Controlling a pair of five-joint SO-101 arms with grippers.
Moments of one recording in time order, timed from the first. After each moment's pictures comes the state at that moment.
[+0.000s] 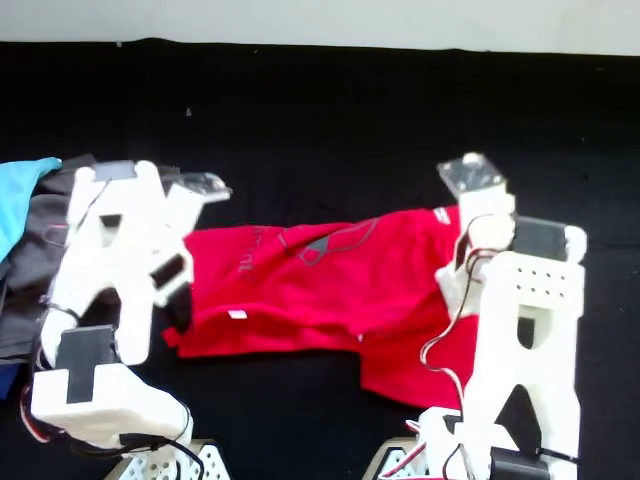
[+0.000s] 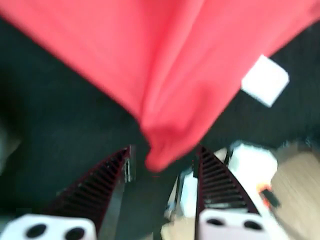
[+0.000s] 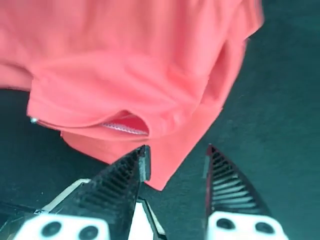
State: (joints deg) left arm -14.9 3.0 15.1 96.0 -44.9; right arm 4.9 -29.2 23.7 92.5 26.6
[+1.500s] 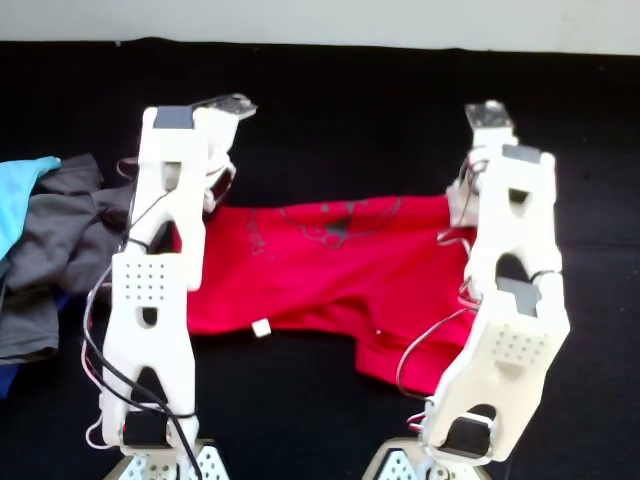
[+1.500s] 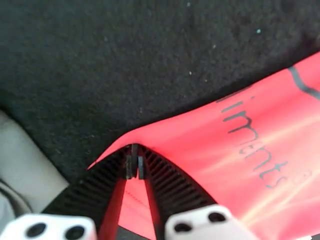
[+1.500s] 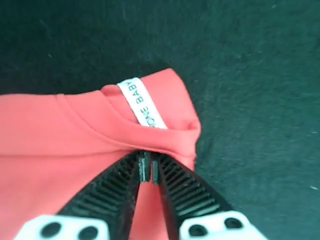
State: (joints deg) left arm -8.0 65.7 -65.3 94.5 -25.9; right arm 8.4 30.0 -15.1 69.5 17.6
